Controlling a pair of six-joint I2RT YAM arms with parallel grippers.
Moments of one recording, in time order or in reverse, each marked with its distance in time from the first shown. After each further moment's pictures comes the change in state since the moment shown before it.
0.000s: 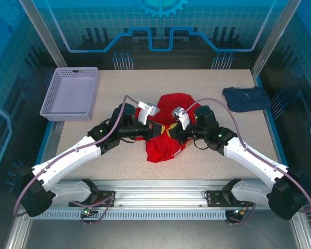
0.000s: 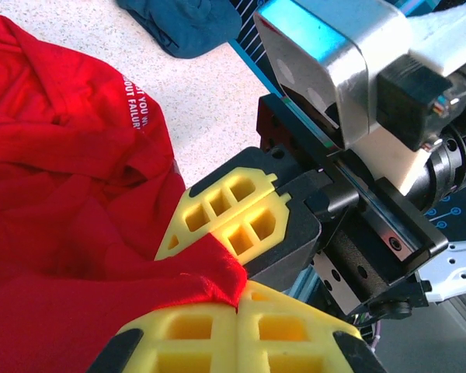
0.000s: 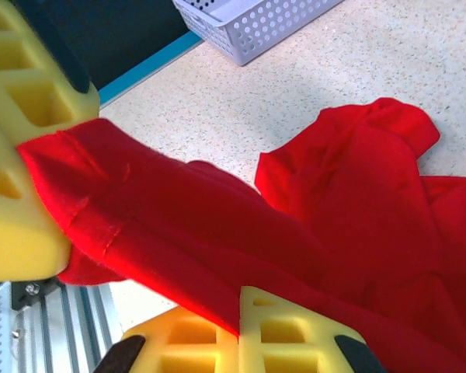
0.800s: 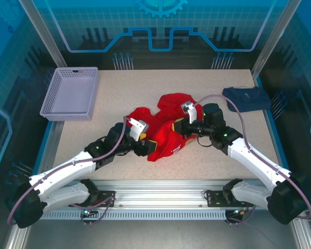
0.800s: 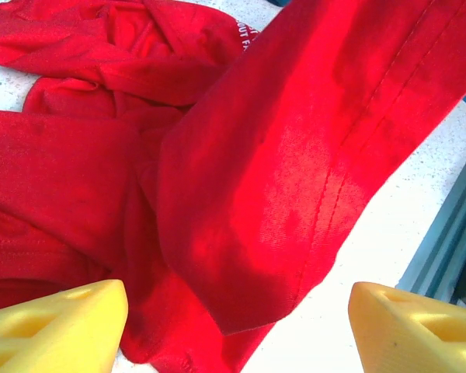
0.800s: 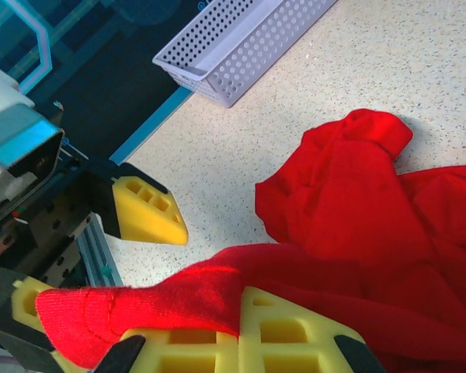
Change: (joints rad) left arm -0.017 -0.154 -0.336 0.086 -0.237 0.204; right arm -0.099 -0.039 -0.023 0.070 -0.057 0.235
